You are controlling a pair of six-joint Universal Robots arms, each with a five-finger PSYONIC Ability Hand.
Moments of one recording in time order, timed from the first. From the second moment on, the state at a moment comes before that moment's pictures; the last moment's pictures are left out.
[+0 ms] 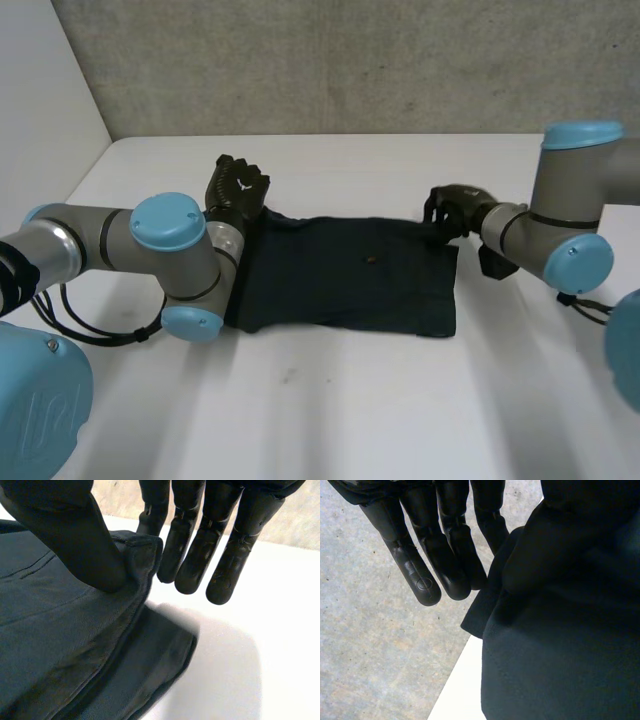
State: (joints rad) left arm 4.22 -2.50 -1.05 3.59 -1.64 3.91; right arm 1.86 -0.56 0.64 0.34 1.31 3.15; left_hand 1.14 1.20 1.19 1.20 0.99; right_hand 0.91 1.17 1.17 1.19 0.96
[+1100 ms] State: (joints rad) left arm 4.22 -2.12 -1.32 3.62 -1.62 3.63; right arm 1.84 -1.15 1.28 -0.08 1.44 2.93; left_hand 0.20 0.20 0.22 0.21 0.05; right_hand 0.21 0.23 0.21 0.24 0.07
